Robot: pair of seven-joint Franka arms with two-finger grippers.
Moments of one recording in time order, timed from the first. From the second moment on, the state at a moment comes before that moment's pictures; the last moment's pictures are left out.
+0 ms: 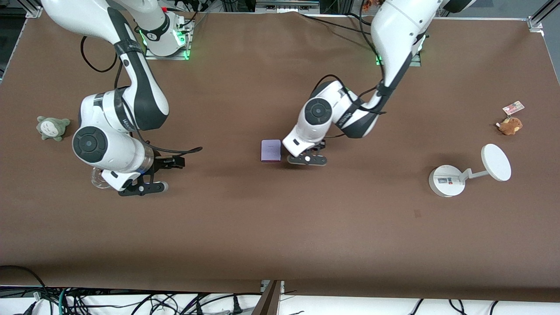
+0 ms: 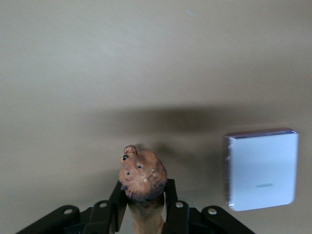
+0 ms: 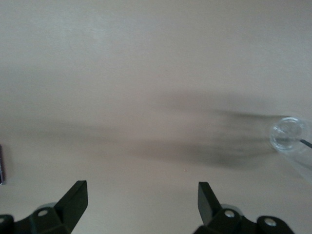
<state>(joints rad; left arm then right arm) -0.40 0.64 -0.28 -1.66 0.09 2.22 -0.65 0.30 0.50 -0.05 -1.57 0.08 1.95 0.10</state>
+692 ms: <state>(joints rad) 0.03 0.52 -0.26 -1.68 0.16 1.98 -0.25 0.56 0.61 -0.04 -1.57 0.08 2.15 0.46</state>
